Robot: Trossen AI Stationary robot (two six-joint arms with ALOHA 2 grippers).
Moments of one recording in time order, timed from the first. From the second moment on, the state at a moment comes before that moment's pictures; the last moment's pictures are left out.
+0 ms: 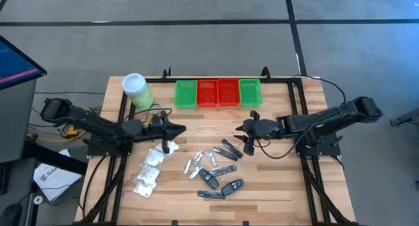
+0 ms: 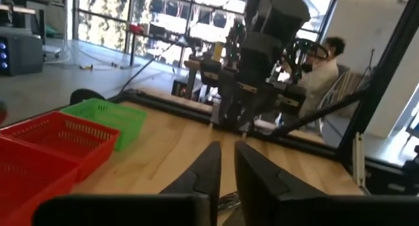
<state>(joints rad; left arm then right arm) -0.16 1.05 0.25 0.82 -0.35 -0.22 0.17 1.23 0.72 -0.15 0.32 0.24</state>
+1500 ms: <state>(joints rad) -0.14 1.63 0.56 0.84 -0.26 -0.18 0.32 1.65 0.72 -0.12 0.32 0.63</state>
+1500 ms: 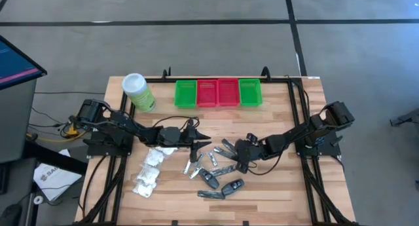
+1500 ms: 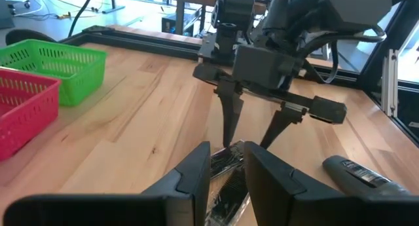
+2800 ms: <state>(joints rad) -0.14 1.63 0.56 0.85 -0.26 -0.18 0.32 1.78 0.84 -0.12 0.31 0.54</state>
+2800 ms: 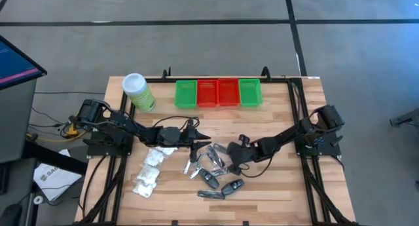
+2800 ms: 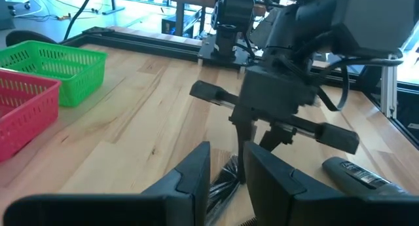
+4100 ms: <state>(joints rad) -0.14 1.49 0.52 0.85 -0.26 -0.18 -0.04 1.56 0.95 -0.25 0.45 0.37</state>
